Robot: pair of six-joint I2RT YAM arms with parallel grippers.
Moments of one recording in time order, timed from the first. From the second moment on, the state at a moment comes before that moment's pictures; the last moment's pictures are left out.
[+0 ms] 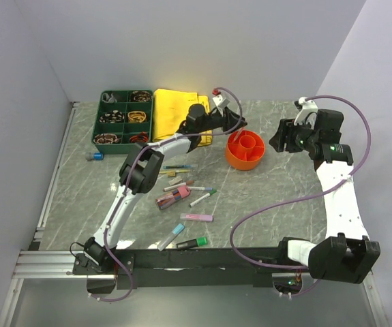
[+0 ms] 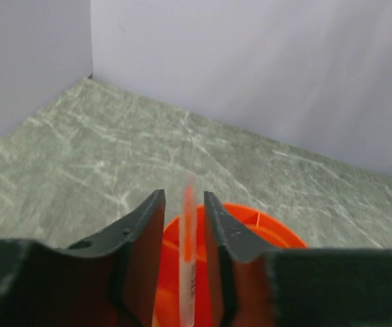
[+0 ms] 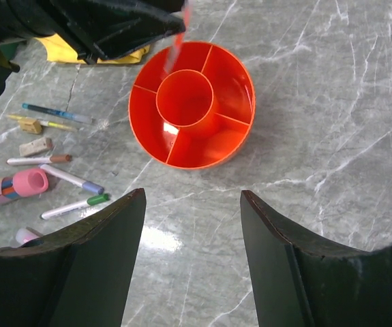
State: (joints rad) left arm -0.63 2.53 2.01 0.73 0.69 -0.34; right arm -0.14 1.18 1.19 -0.64 -0.47 -0.07
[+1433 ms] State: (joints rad) left arm -0.48 2.04 1.56 -0.65 0.50 0.70; right arm -0.13 1.19 1.12 -0.61 -0.57 -0.12
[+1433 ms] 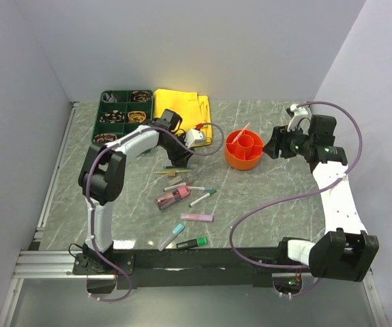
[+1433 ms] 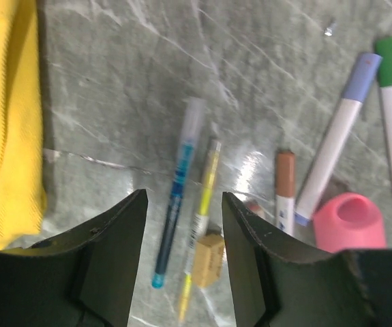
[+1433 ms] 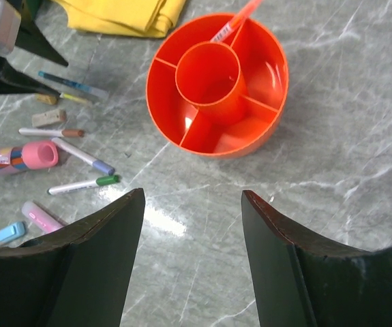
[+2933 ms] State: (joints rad) left arm -0.50 2.21 2.05 -0.92 0.73 0.83; right arm -0.13 1.19 1.10 -0.61 -0.51 -0.14
